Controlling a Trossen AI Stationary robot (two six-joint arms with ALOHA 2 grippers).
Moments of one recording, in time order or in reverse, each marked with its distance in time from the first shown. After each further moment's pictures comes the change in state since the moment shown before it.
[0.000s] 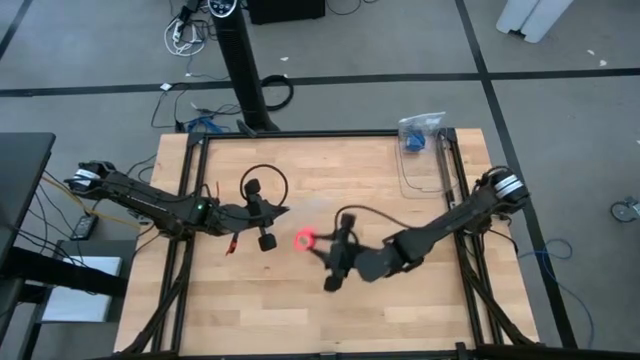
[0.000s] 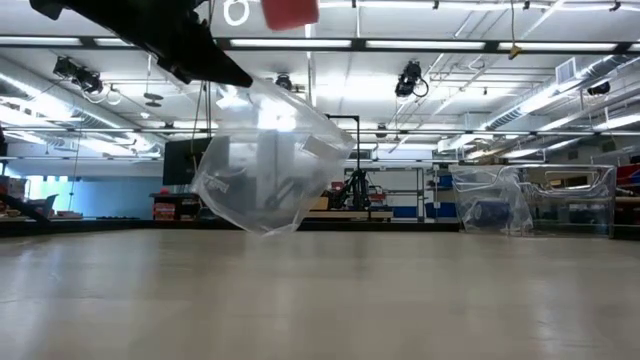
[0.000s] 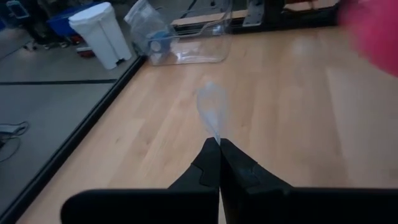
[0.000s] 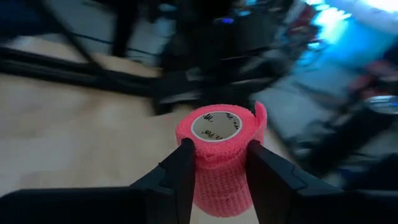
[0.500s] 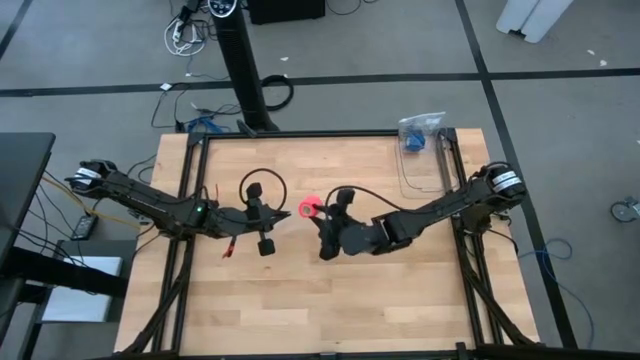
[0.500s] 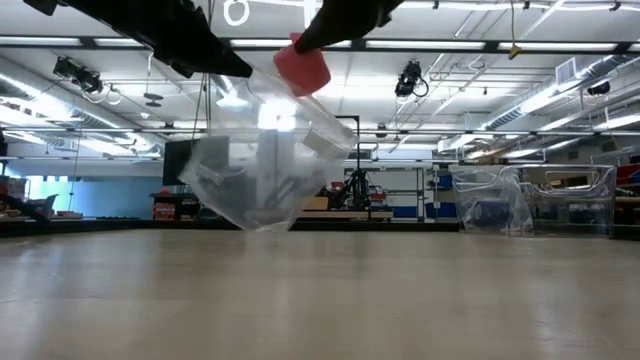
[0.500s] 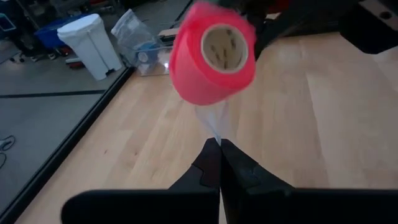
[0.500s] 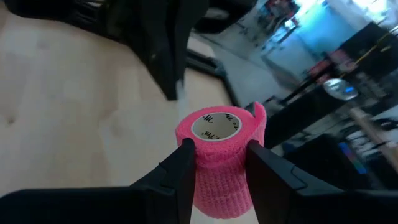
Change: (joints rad) left arm -0.038 0.000 0.000 0.034 0.015 0.023; right arm -0.140 -0.001 -0.002 -0.140 0.040 -0.157
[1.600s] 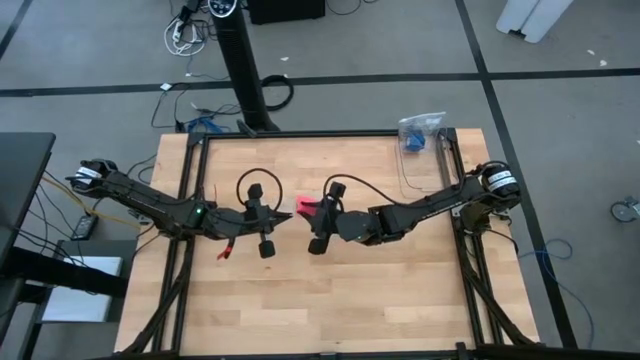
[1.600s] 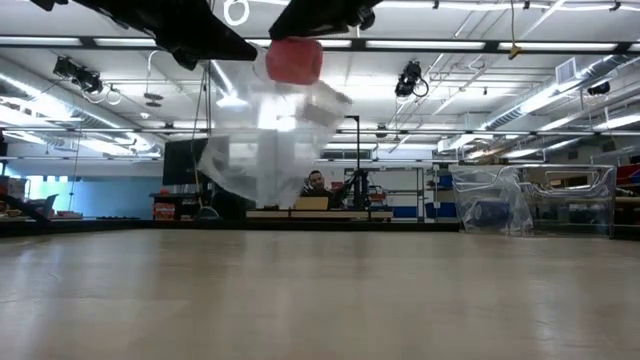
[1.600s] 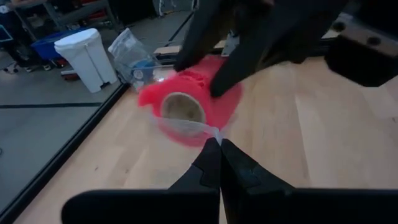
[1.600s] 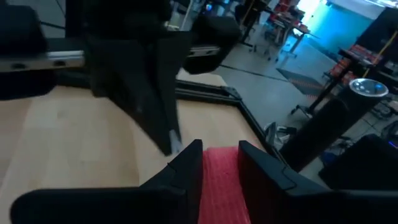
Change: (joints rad) left arm -0.020 0.000 0.000 0.080 -0.003 0.004; right arm -0.072 0.031 0.000 0.200 -0.139 0.096
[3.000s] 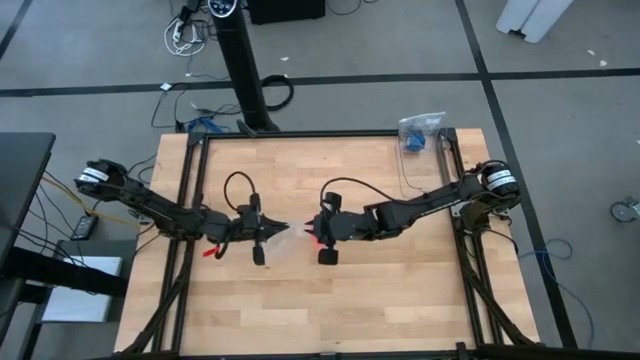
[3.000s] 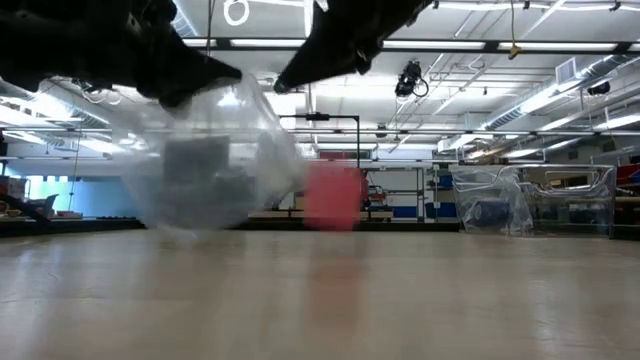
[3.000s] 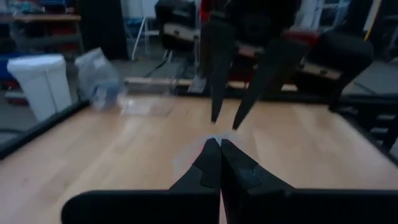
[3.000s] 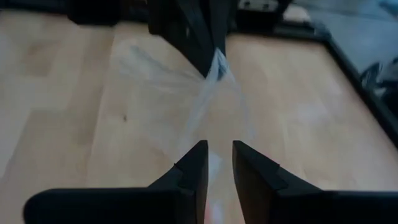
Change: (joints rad) left arm -0.002 0.090 -0.360 0.735 0.134 -0.038; right arm -0.033 0.002 0.000 -0.270 -0.324 0.212
